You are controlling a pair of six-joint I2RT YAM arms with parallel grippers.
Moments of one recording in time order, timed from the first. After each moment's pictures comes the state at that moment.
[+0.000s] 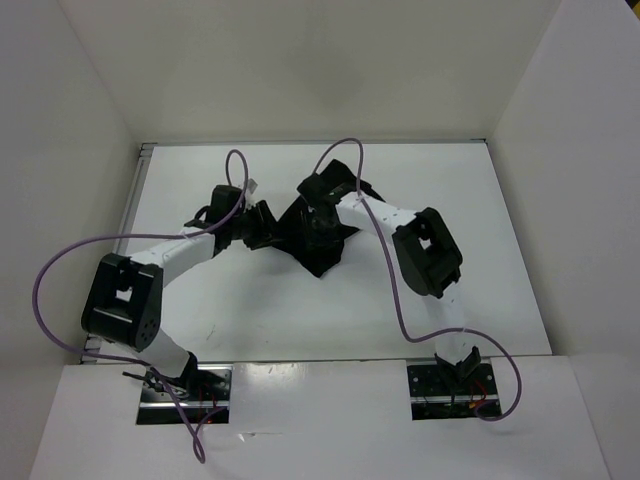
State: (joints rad) left arm -0.28 1.59 0.91 -0.07 0.42 -0.68; right arm 0.68 2.12 1.67 -0.72 -0.03 0.50
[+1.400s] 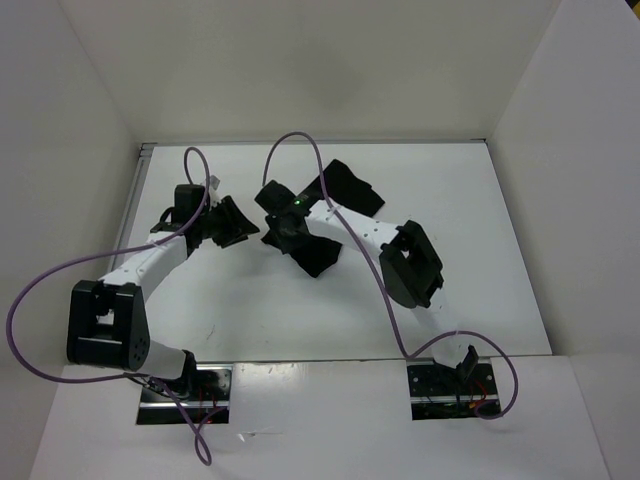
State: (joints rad) left arm -0.08 1.43 0.88 -0.19 0.43 -0.63; right arm 0.87 2.19 1.91 -0.84 0.18 0.34
